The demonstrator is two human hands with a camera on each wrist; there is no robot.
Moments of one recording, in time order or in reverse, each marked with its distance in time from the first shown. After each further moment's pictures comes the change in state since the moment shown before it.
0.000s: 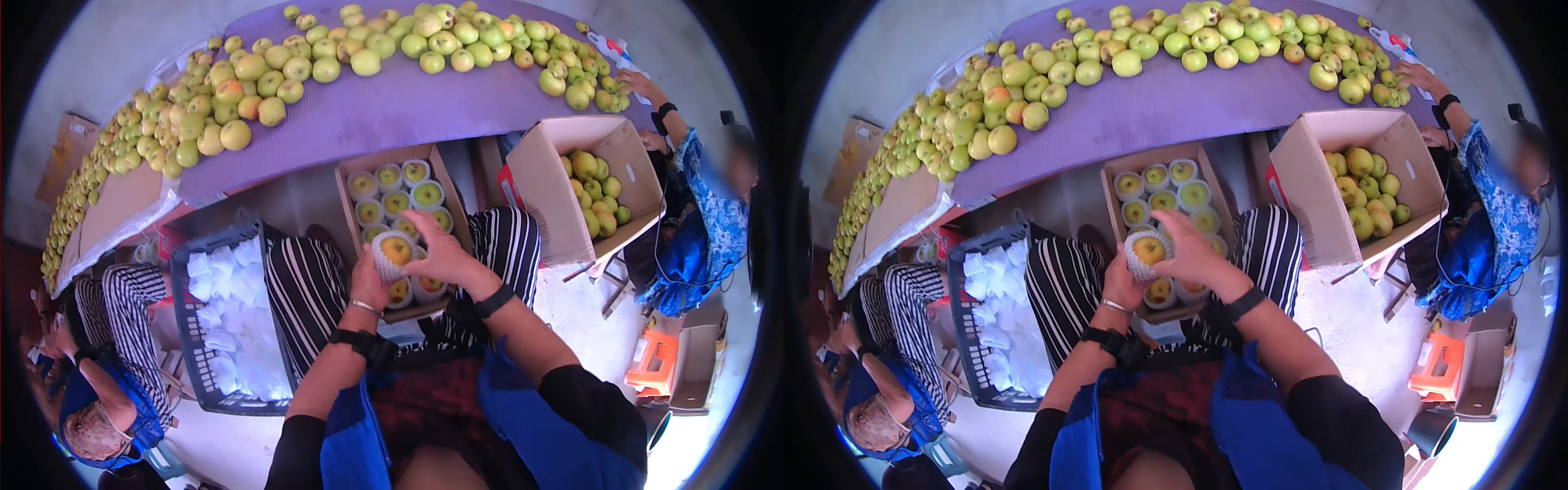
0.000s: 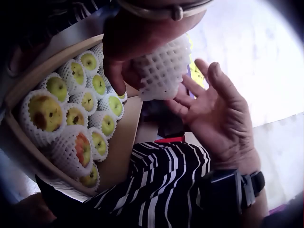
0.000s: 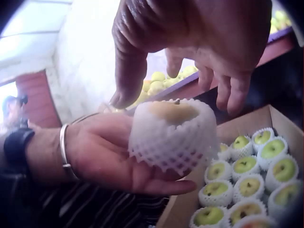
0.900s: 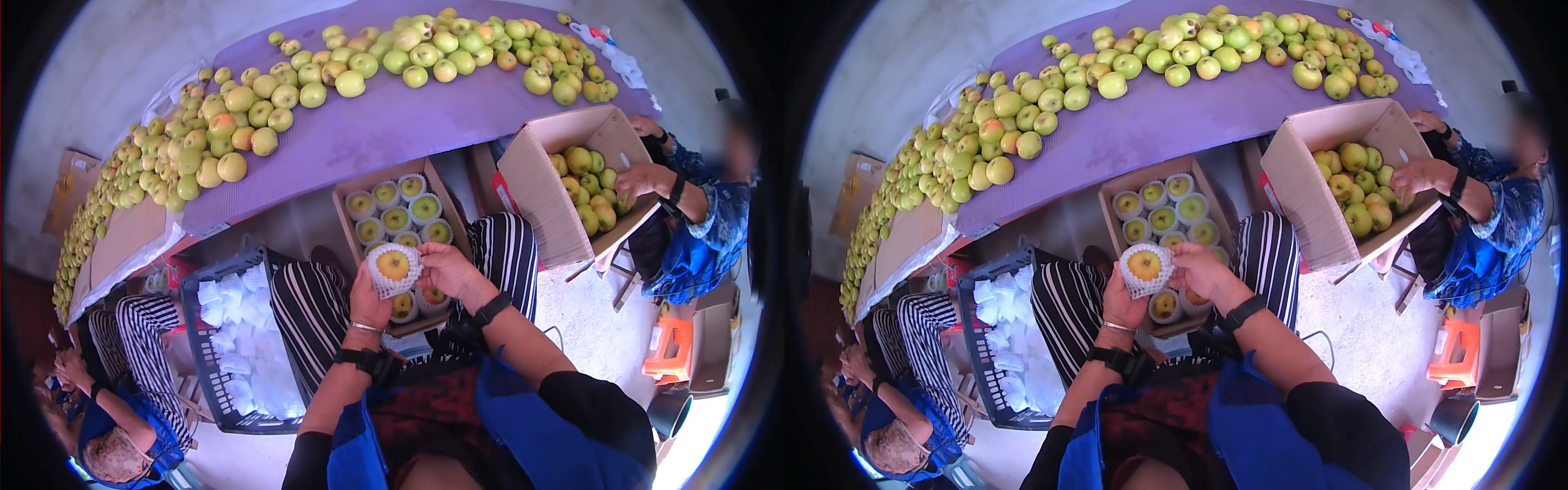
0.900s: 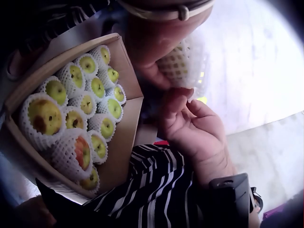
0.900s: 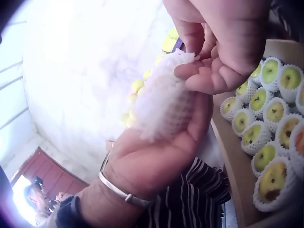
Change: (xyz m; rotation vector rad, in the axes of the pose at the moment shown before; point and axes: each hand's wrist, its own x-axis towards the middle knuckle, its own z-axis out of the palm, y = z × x) left_hand -0.004 0.002 0.000 -0.152 -0.187 0.140; right_hand -0.009 0.047 0.011 1.188 -0.096 0.673
